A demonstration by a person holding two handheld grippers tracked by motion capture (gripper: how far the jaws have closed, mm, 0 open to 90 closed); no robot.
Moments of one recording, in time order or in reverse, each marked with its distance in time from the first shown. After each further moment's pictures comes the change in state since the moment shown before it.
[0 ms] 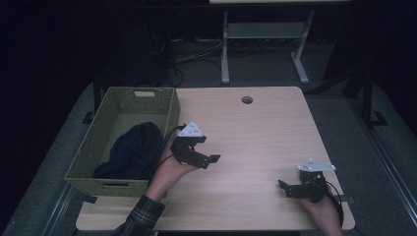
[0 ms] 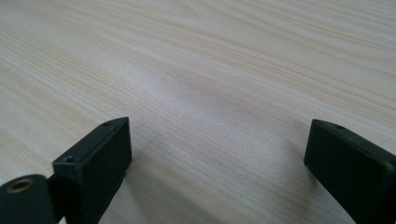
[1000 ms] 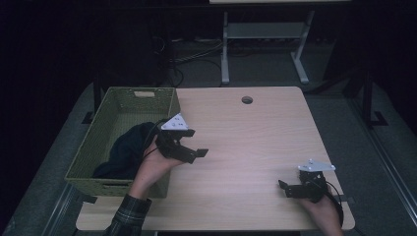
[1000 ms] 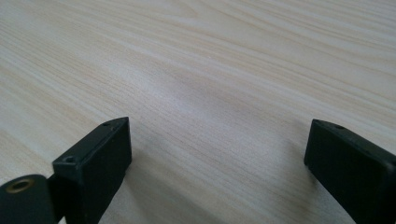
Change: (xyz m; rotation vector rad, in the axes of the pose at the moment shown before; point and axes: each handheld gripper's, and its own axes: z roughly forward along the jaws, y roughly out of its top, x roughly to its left) left arm 0.016 0.005 -0.042 -0.019 0.005 0.006; right arm 0.000 0.000 0.000 -0.001 -0.001 0.001
